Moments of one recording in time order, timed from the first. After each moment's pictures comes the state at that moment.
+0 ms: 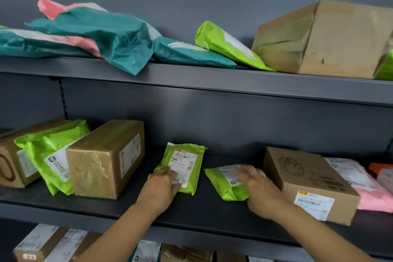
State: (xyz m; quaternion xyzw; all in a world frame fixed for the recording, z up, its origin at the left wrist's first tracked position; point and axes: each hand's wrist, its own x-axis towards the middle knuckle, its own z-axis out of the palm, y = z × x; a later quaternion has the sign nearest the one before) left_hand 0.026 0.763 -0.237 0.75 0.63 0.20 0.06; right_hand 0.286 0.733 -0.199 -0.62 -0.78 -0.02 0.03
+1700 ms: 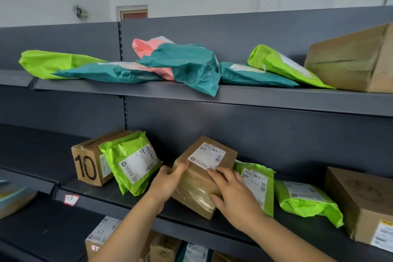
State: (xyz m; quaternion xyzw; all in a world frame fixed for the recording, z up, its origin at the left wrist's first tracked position) left_hand -0.069 0.717 -0.185 0.42 0.66 0.49 0.38; right_hand 0.118 0.715 -0.189 -0.46 -0.86 -0.01 0.21
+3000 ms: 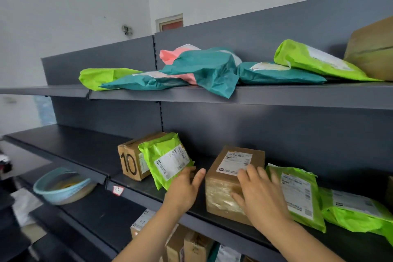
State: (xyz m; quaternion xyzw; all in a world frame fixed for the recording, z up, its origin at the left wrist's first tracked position) left_hand -0.082 0.694 -0.195 0.55 0.71 0.41 0.13; right_hand 0.108 0.705 -0.175 -0.49 -0.83 -0.17 0.22
